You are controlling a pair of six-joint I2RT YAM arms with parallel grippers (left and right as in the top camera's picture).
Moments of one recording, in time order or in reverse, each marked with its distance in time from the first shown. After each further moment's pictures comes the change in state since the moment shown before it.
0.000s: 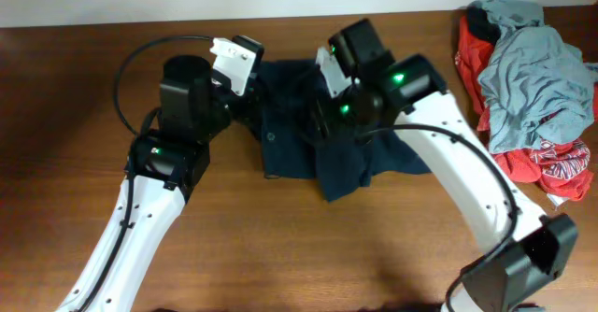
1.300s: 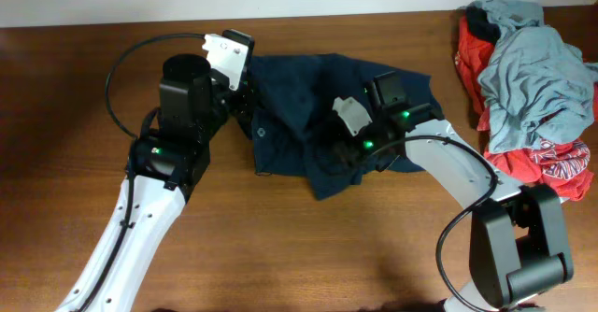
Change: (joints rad) left arm 0.000 0.000 0.000 0.019 -0.133 -0.019; right arm -0.179 0.000 -0.571 0.504 -0.218 -0.375
